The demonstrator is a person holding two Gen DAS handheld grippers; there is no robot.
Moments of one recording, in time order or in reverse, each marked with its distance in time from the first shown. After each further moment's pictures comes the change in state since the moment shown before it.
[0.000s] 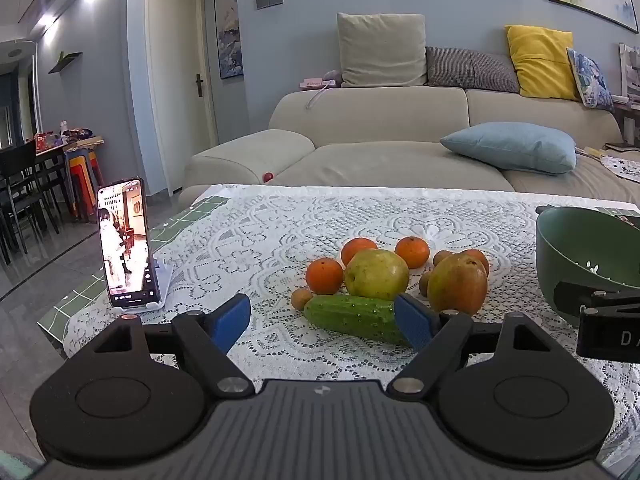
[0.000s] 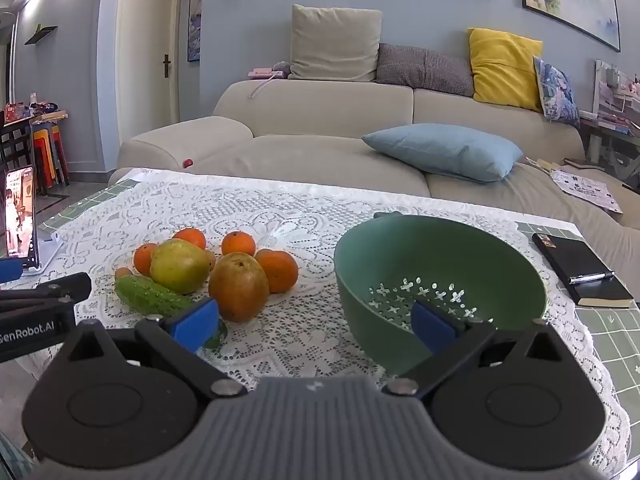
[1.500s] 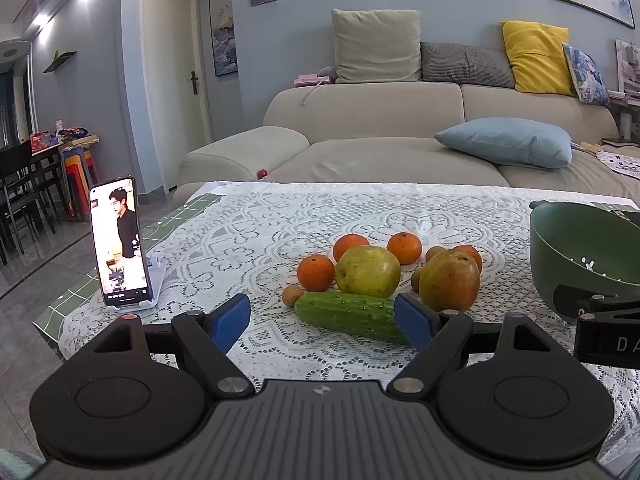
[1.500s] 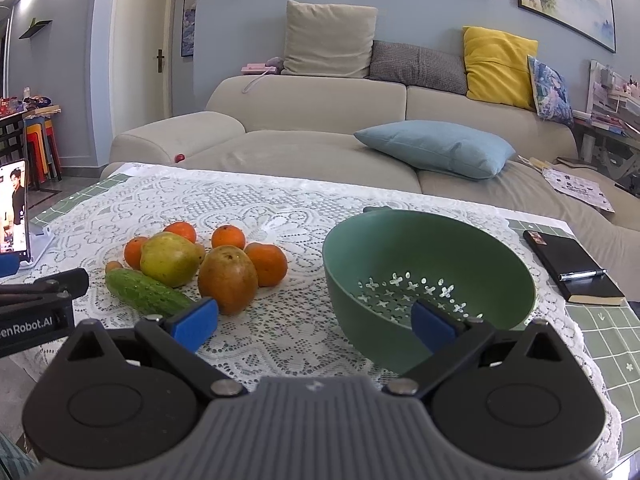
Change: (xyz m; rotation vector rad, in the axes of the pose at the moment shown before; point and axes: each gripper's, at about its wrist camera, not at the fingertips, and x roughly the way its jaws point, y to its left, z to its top) left arm 0.003 -0.009 0.001 0.009 0.013 -0.011; right arm 0.002 -0.003 -0.002 -0.005 0.010 -0.030
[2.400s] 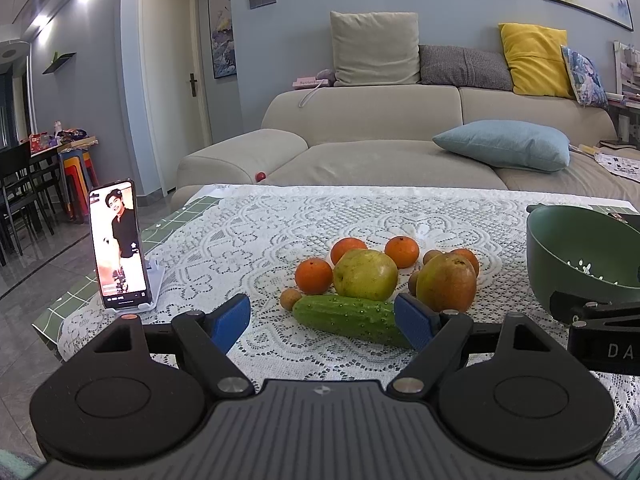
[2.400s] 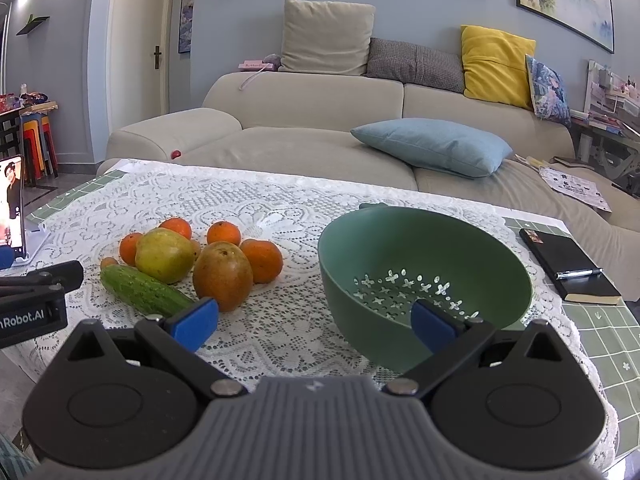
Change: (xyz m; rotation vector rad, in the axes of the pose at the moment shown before) left arm 0.000 -0.001 0.001 0.001 -0.001 -0.001; right arm 0.002 0.000 -0.001 -0.006 0.008 -0.012
